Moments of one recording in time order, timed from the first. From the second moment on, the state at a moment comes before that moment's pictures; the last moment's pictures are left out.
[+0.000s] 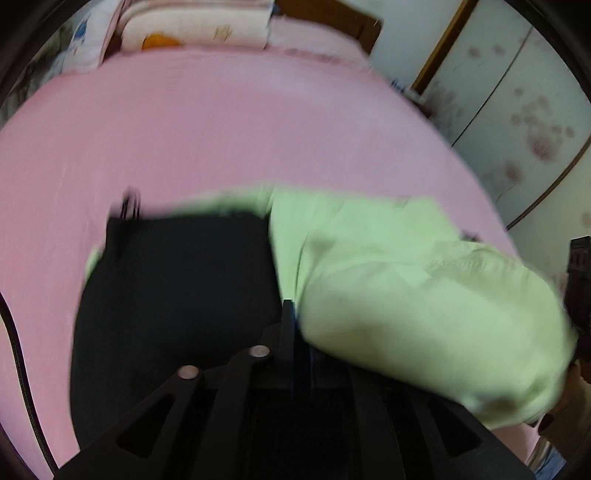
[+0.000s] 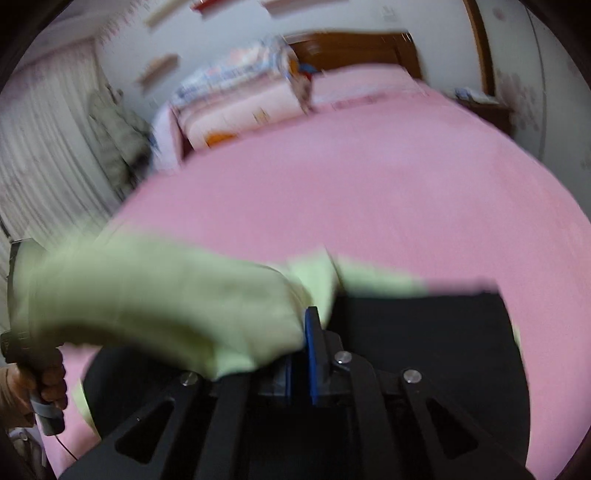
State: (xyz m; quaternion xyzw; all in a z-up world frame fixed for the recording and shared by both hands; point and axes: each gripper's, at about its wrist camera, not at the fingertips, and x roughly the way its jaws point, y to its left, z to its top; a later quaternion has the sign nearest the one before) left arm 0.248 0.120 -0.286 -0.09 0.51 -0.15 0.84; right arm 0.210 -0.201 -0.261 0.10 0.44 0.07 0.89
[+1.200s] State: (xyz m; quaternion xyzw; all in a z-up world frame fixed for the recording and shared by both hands) left arm 0.173 0.062 -0.318 -0.24 0.57 -0.16 0.77; right arm 0.152 -0.159 -0.293 0.20 0.54 0.12 0.81
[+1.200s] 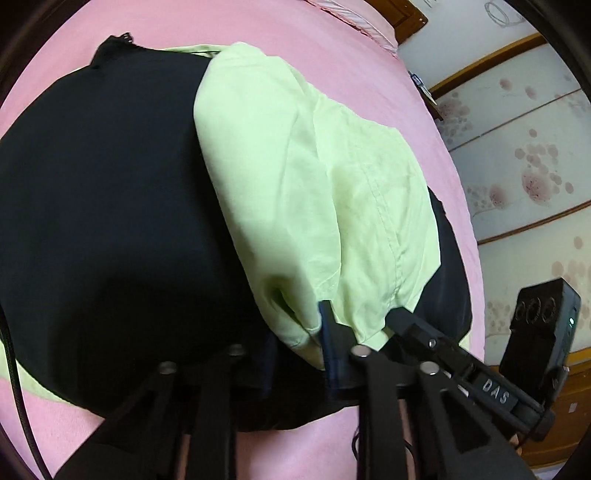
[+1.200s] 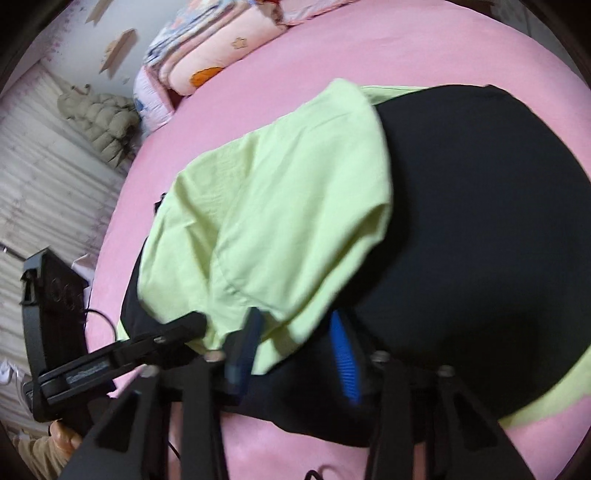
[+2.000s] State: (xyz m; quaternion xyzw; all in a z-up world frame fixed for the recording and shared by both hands) left arm 0.148 0.067 -0.263 -0.21 0.55 -0.14 0.79; right arm 0.110 -0.150 -0.235 0.18 0.52 0.07 0.83
